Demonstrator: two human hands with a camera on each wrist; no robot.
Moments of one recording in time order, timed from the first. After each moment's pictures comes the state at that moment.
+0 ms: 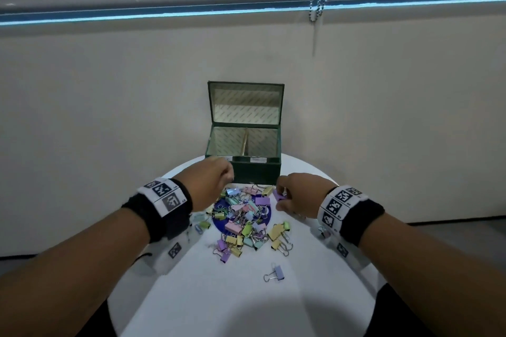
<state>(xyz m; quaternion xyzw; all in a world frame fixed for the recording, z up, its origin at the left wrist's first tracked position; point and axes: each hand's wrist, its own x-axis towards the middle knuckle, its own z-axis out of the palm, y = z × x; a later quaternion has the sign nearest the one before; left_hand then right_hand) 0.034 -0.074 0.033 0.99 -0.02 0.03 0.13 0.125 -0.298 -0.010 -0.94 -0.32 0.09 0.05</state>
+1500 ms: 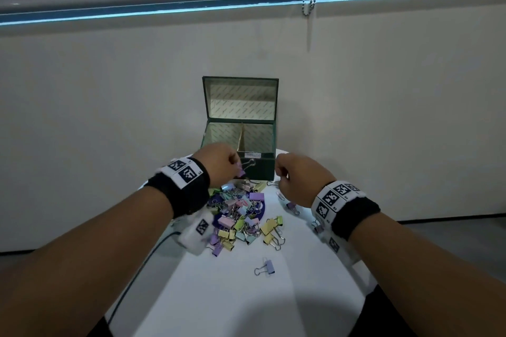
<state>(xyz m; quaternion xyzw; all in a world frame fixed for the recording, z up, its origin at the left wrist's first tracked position) 0.061 -0.112 0.048 0.98 0.08 -0.01 0.19 0.126 -0.310 -0.003 -0.92 -0.33 -0.03 0.23</state>
